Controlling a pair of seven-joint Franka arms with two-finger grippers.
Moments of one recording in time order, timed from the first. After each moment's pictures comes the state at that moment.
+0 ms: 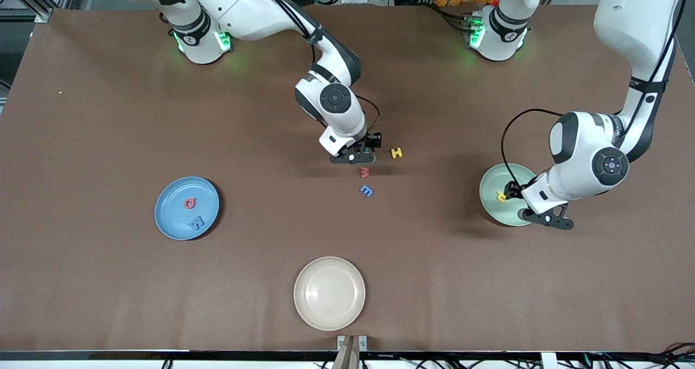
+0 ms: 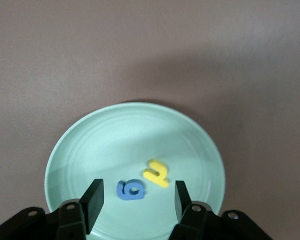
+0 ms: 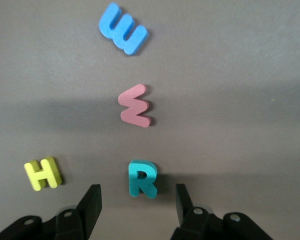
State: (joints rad) left arm 0.08 0.45 -0.19 -1.91 0.03 2.29 0.08; right arm 0.71 0.74 0.20 -1.64 0.06 2.45 0.86
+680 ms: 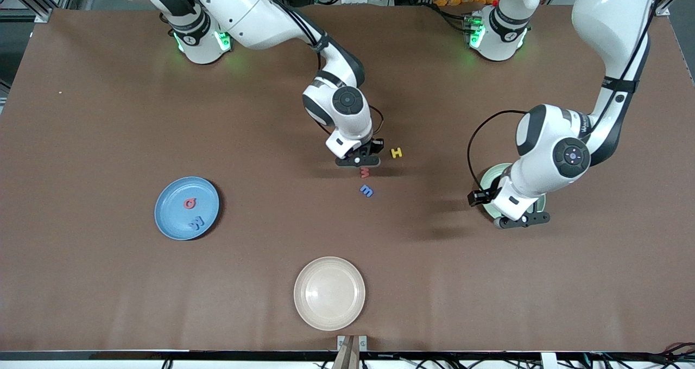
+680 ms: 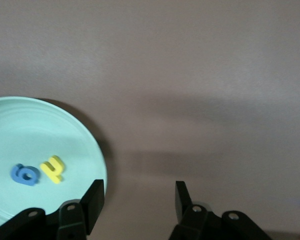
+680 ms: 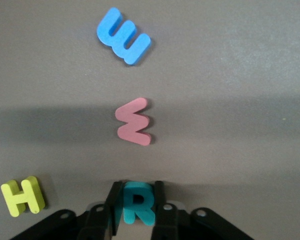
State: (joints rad) left arm 0.01 0.45 -0.30 -1.85 0.02 2.29 -0.45; right arm 0.72 0.80 0.20 -1.58 -0.08 2.44 0.93
